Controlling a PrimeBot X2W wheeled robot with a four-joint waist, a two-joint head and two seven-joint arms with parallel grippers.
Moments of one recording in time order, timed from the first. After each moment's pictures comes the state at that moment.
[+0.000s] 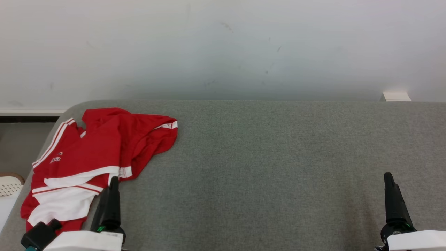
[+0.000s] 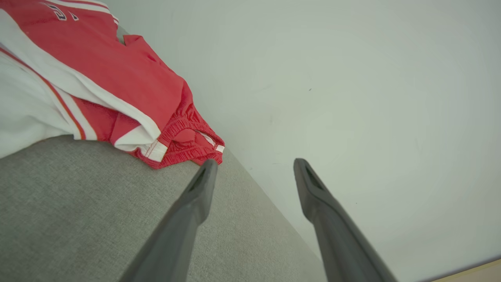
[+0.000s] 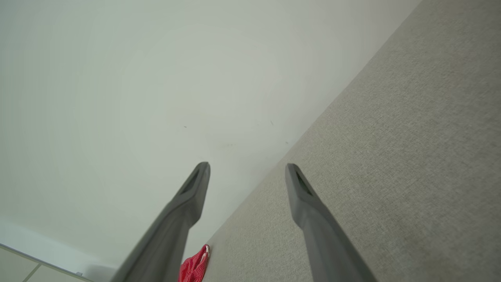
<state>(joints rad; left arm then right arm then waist) -0.07 0.04 0.08 0.16 -0.99 -0.13 -0.06 -0.06 -0.04 -0.01 0.13 1.15 0.13 -0.05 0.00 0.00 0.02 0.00</state>
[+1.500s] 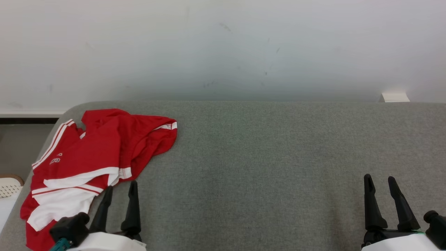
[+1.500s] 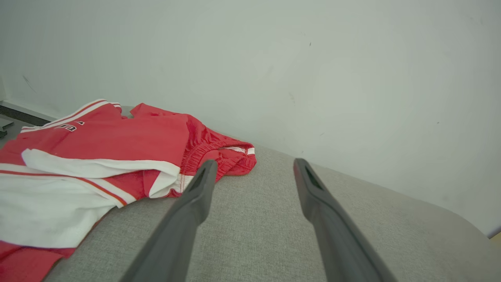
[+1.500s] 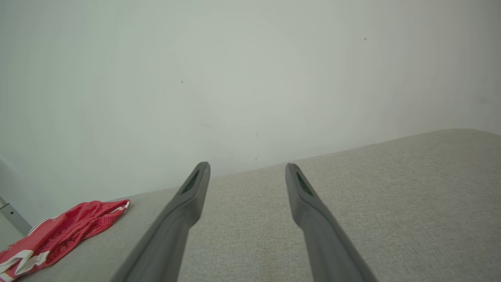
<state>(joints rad) -0.07 0.05 0.01 0.18 -0.38 -0.08 -0.18 -0.06 -0.05 0.02 0.14 0.47 0.13 -0.18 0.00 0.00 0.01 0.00</state>
